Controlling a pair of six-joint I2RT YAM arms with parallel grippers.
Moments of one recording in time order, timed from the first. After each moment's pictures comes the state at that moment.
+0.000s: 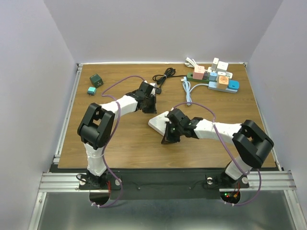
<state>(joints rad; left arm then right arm) -0.55 1.89 1.27 -0.30 0.13 -0.46 0.82 1.58 0.87 -0.26 -0.21 0.93</state>
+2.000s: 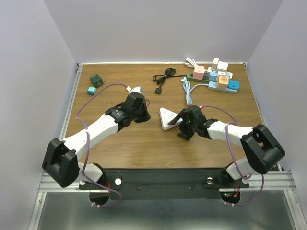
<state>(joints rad) -0.70 1.33 0.99 -0.40 -0.07 -0.76 0.60 1.46 0.68 -0.07 -0.02 1.34</state>
